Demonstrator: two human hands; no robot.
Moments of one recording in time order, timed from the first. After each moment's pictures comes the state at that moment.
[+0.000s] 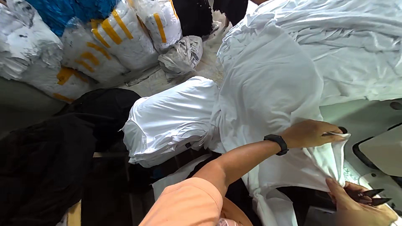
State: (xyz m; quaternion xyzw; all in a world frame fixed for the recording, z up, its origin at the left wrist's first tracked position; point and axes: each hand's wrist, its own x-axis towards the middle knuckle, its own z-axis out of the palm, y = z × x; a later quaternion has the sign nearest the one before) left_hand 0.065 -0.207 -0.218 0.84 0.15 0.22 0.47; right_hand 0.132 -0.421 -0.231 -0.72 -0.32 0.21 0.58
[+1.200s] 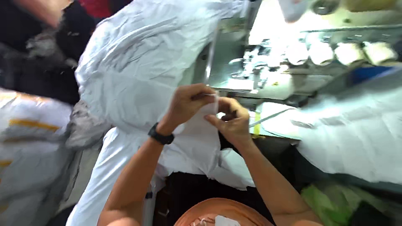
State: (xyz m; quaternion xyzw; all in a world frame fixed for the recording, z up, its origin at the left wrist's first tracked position) left_hand 0.086 -0.218 -0.121 0.83 -0.14 0.23 0.50; right_hand 0.134 -0.391 -0.173 -0.61 -0.38 0.02 0.69
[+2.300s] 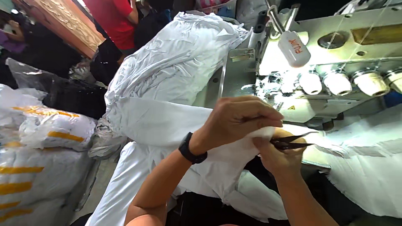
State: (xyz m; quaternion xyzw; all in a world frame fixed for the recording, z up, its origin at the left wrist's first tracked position) left_hand 0.122 -0.262 -0.066 0.77 -0.27 0.24 0.53; right_hand 0.153 -0.418 -0.158 -0.49 -0.36 0.01 0.80
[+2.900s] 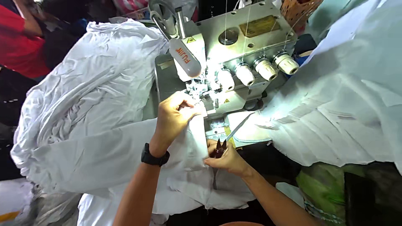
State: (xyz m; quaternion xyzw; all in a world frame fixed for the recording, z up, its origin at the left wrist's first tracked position) left_hand 0.169 -0.248 -0.124 0.87 -0.14 0.18 0.44; right_hand 0.138 -0.450 -0.230 -0.51 -0.20 0.27 0.79
